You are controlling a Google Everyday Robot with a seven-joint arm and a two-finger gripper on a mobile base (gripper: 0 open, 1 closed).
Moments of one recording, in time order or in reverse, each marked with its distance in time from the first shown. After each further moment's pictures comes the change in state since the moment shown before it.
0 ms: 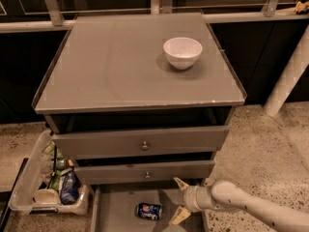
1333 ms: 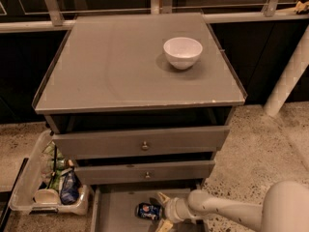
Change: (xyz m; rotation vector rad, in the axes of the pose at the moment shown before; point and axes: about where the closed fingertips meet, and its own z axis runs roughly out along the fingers) arm 0.030 0.047 0.114 -0.121 0.016 0.006
